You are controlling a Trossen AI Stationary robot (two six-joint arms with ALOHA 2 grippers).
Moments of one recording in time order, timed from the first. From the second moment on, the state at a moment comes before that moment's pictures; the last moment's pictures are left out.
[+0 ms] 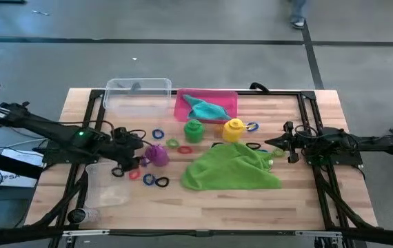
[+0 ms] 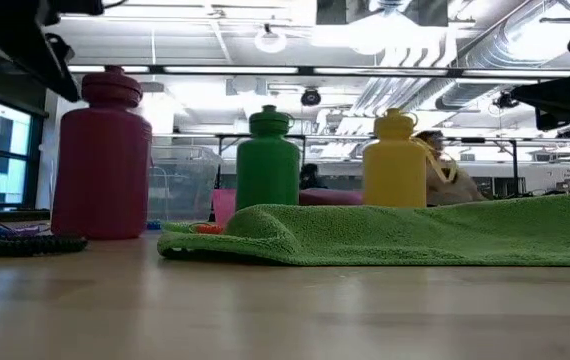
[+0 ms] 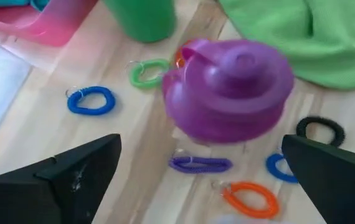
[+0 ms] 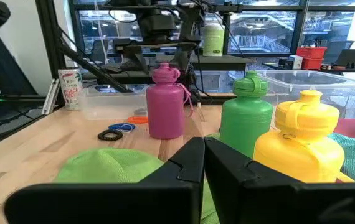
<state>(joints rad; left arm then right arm) -0.39 1.08 1.00 -0.99 -0.42 -0.64 0.00 0.02 0.01 0.01 0.00 0.00</state>
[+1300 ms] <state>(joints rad) -0.27 1.22 1.00 -0.76 -0.32 -0.52 0.00 0.02 0.01 0.01 0.00 0.00</state>
